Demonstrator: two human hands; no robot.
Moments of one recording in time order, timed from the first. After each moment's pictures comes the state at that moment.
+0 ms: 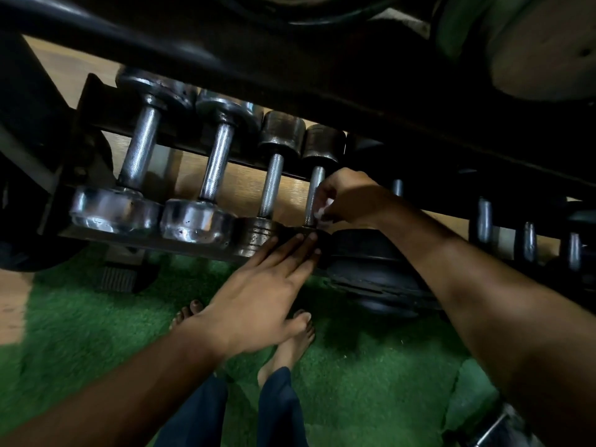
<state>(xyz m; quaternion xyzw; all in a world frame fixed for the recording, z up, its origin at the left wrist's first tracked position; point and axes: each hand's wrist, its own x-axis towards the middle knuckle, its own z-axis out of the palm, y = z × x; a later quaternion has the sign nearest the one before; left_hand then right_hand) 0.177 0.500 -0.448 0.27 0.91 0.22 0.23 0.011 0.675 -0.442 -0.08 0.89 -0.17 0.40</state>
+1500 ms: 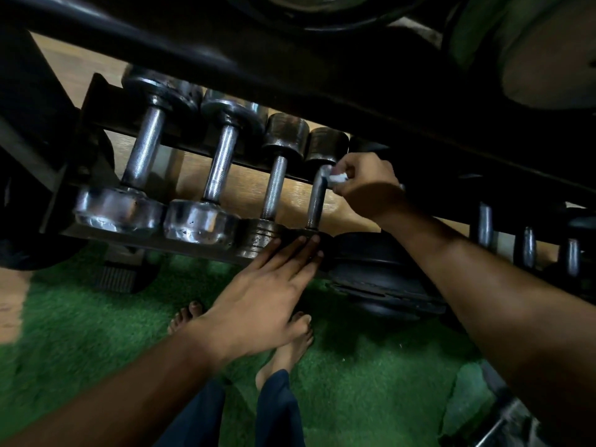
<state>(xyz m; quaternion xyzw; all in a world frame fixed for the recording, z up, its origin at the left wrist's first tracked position) 0.179 0.499 -0.449 0.27 0.91 0.22 0.22 0.005 0.681 -0.446 0.03 0.95 -0.23 0.23</state>
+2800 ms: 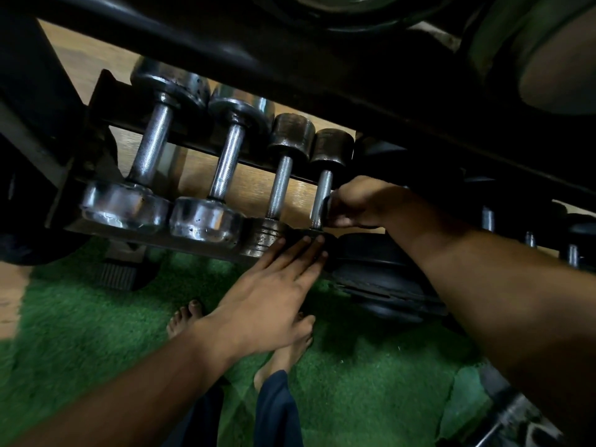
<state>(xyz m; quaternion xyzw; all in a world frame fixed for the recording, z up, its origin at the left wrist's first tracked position) 0.179 0.504 -0.452 0.26 0.91 0.22 0.22 0.003 0.668 -0.466 0.31 0.74 -0.40 0.45</state>
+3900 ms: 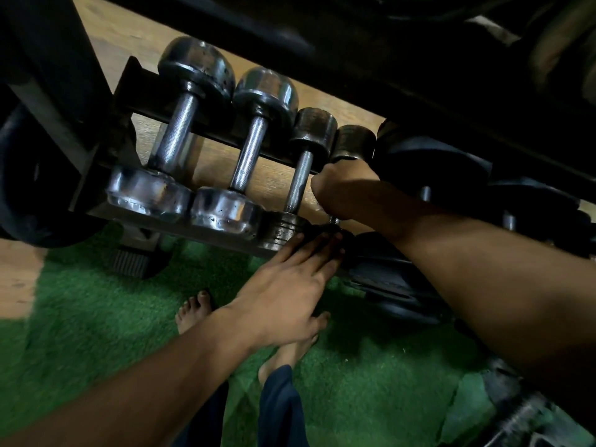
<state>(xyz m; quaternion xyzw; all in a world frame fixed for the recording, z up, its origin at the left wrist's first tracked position) 0.179 0.505 -0.453 0.26 0.92 0.23 0.20 0.006 0.599 -0.434 -0.32 0.85 0.23 0.36</state>
